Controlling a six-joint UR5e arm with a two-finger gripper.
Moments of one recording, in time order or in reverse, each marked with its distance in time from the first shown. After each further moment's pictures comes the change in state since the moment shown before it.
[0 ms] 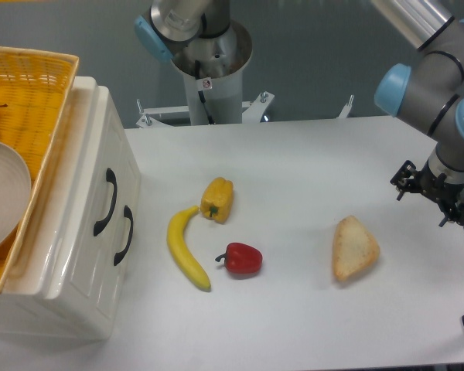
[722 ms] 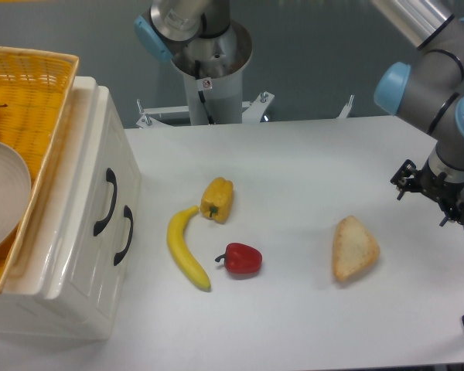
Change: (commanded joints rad) arm -0.015 0.017 0.002 0.000 -0.015 -0.023
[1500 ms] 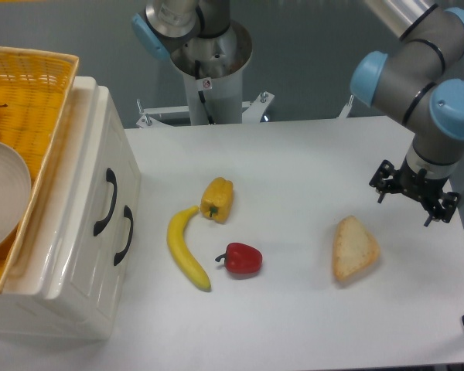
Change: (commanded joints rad) arm -0.066 0.110 -0.081 0.003 -0.006 -0.222
